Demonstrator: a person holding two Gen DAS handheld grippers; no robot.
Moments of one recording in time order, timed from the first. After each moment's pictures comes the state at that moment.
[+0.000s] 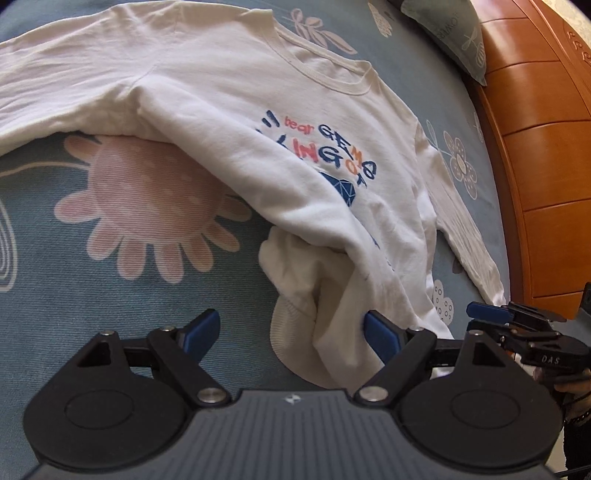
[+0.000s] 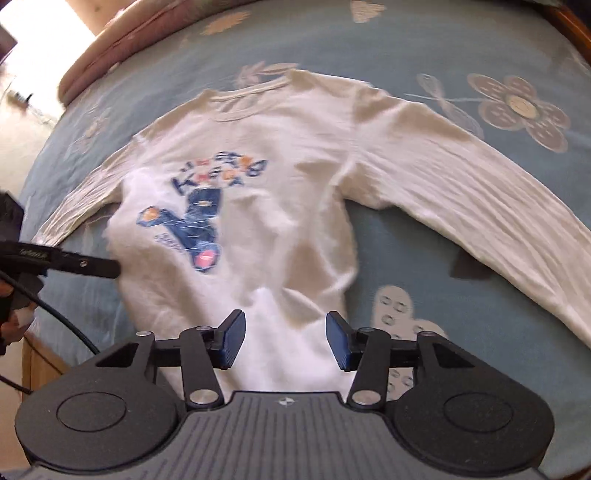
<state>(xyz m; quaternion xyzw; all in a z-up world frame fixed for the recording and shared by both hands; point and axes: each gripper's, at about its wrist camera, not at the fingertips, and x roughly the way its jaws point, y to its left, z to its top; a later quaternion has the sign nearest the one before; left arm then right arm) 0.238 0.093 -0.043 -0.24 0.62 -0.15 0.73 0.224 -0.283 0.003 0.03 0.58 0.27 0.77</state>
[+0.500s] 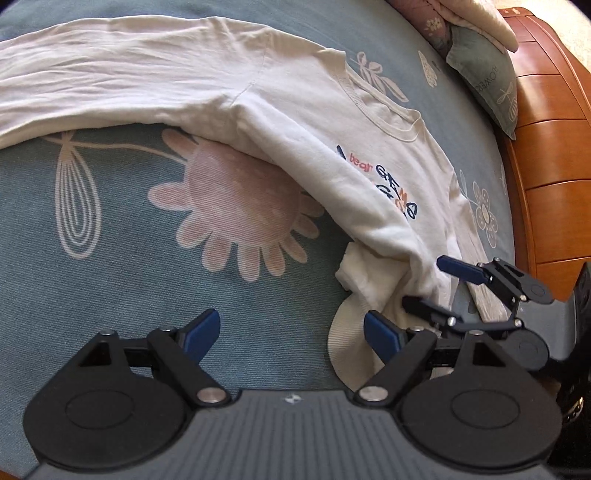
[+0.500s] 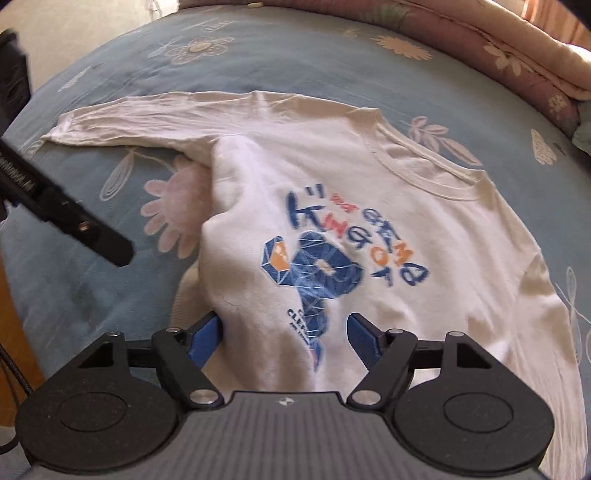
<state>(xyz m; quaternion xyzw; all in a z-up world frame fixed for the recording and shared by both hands) 0.220 0.131 -0.044 -0.29 0.59 -0.09 0.74 0.252 -0.138 -0.012 -0.19 0.48 0.33 0.79</state>
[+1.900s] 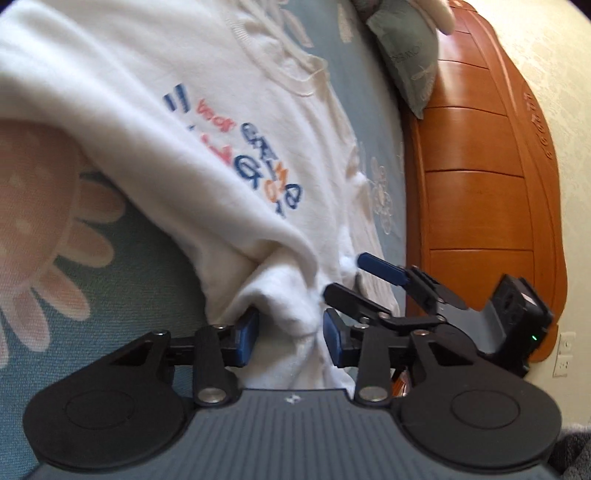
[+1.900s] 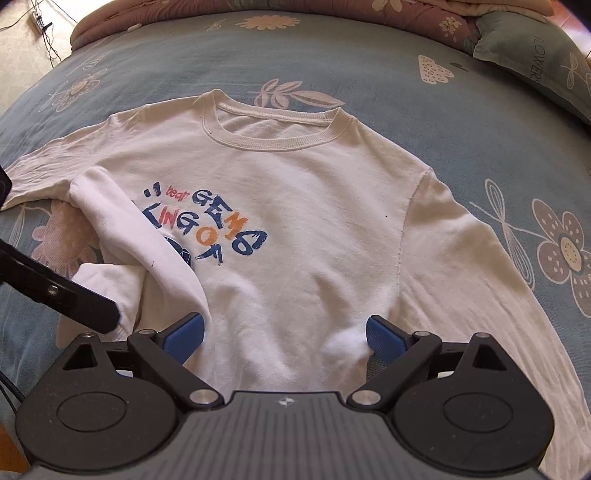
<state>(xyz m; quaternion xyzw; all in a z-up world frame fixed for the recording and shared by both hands) 0.290 0.055 -0.115 -0.42 0.58 -0.25 0.65 0.301 -0.212 -0.034 -0.12 0.51 0.23 0.82</state>
